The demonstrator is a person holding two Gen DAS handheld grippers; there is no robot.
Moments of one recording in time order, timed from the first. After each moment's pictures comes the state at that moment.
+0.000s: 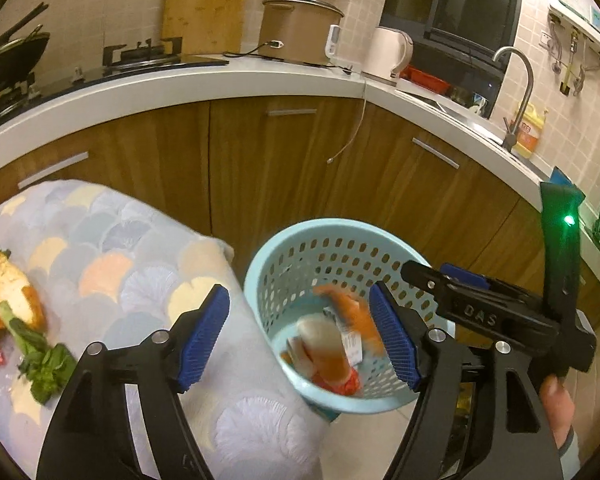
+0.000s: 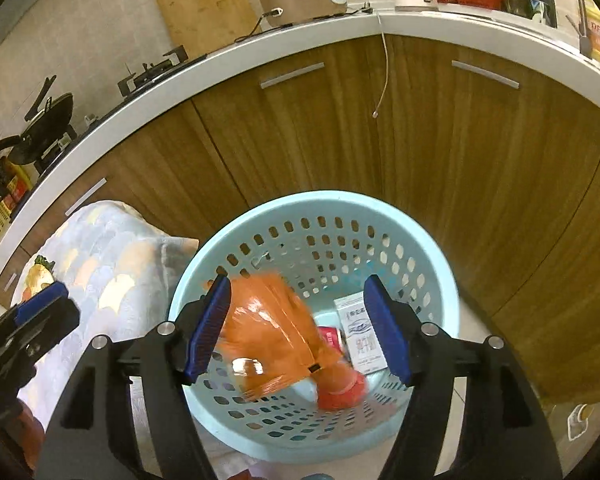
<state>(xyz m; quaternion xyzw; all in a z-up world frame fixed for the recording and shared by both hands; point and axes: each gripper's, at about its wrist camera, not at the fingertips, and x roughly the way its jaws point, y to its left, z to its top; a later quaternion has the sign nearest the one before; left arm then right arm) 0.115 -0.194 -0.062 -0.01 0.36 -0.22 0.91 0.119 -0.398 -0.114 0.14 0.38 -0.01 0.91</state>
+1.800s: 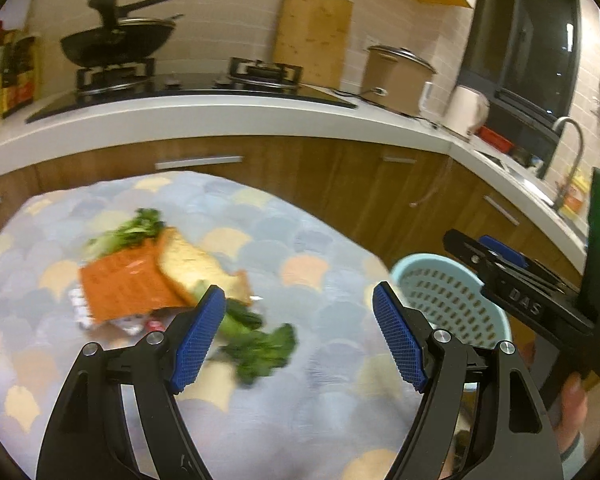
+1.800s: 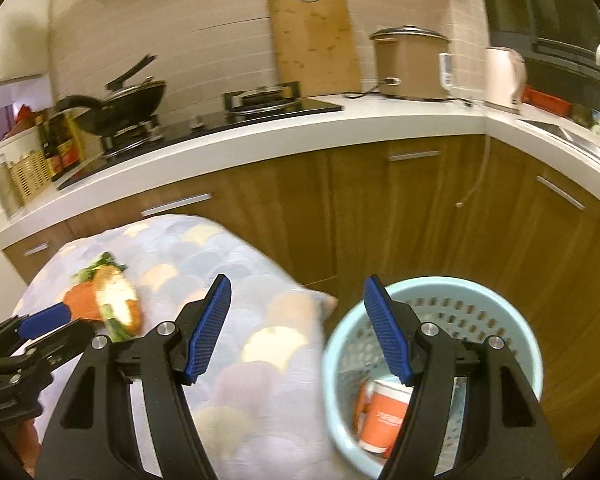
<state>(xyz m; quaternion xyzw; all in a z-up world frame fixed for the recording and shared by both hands) 0.089 -0.035 -0.034 -0.07 0.33 -0.09 0.94 0.125 -0.223 -0.049 0.04 0.28 0.08 0.96</state>
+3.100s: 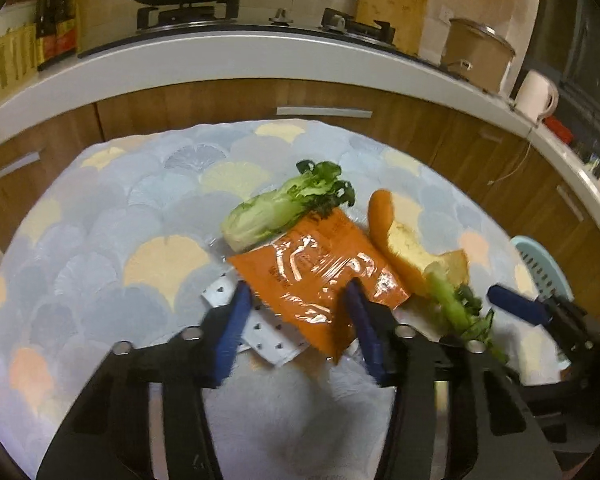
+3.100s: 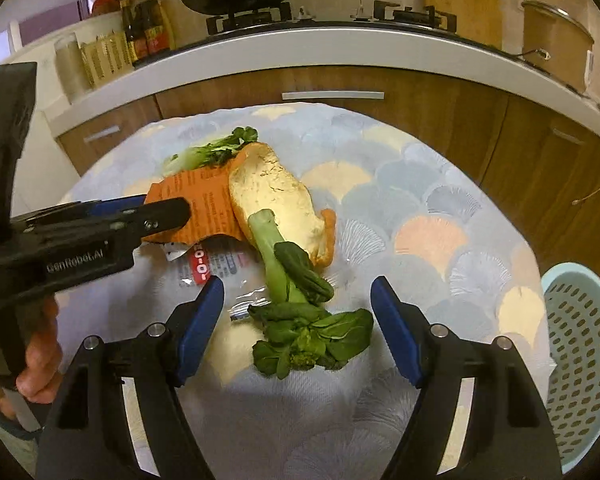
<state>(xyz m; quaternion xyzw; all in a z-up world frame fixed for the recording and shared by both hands) 0.134 0.084 -0.082 -0.06 0.41 -0.02 0.91 0.141 -0.056 -0.118 -0.06 0.40 0.21 0.89</state>
